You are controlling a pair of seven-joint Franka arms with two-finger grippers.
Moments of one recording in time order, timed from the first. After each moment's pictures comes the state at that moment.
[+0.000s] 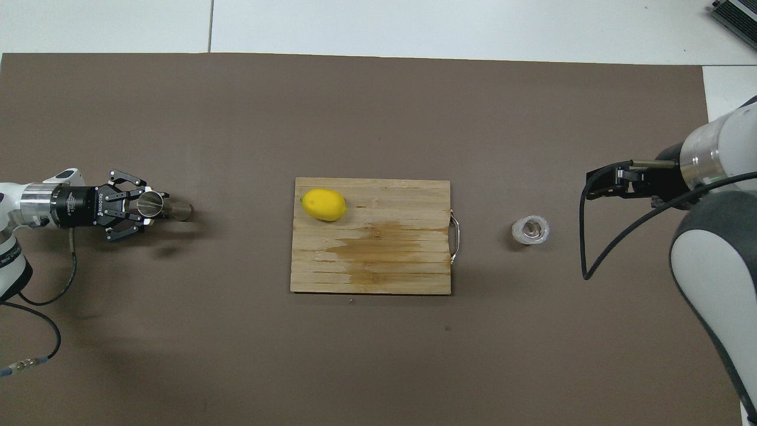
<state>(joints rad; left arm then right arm) 0.46 0.64 -0.09 -1.75 -1.16 1.38 -0.65 -0.07 -0.01 0.17 -1.68 0.00 1.68 0.23</state>
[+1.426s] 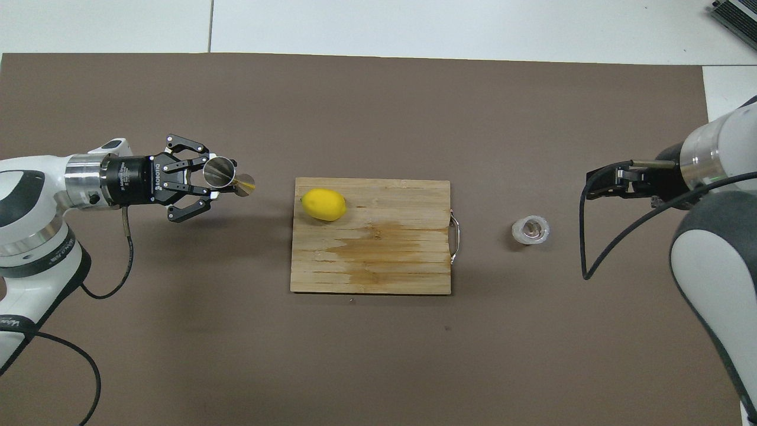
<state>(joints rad) 0.19 0.28 -0.14 -1.98 -1.46 1.61 -0.84 -0.07 -0.01 0.17 -1.68 0.00 1.68 0.23</state>
